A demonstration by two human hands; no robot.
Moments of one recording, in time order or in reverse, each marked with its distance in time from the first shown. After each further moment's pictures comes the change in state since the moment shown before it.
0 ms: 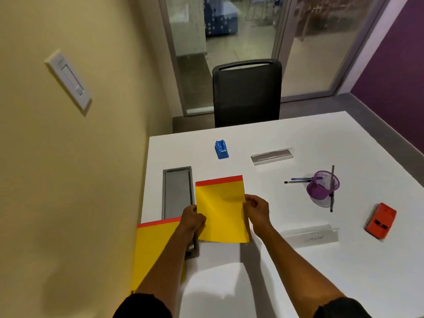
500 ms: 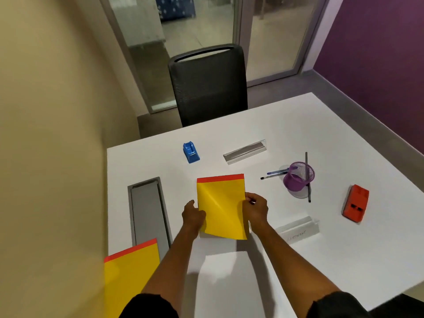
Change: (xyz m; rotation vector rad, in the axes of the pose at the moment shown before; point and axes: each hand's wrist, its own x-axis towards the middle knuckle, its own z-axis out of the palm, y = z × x) left_hand 0.067 0.048 0.086 0.111 0.002 0.034; right_hand 0.066 0.004 -0.045 -0.041 0.255 0.106
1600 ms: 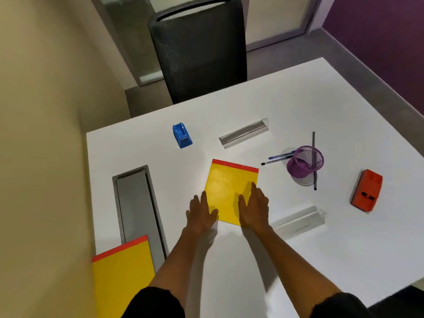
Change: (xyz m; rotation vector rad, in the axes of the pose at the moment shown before) left_hand 0.049 -0.030 0.048 0.846 -0.195 0.176; right_hand 0.032 0.051 0.006 -0.731 -0.071 -0.144
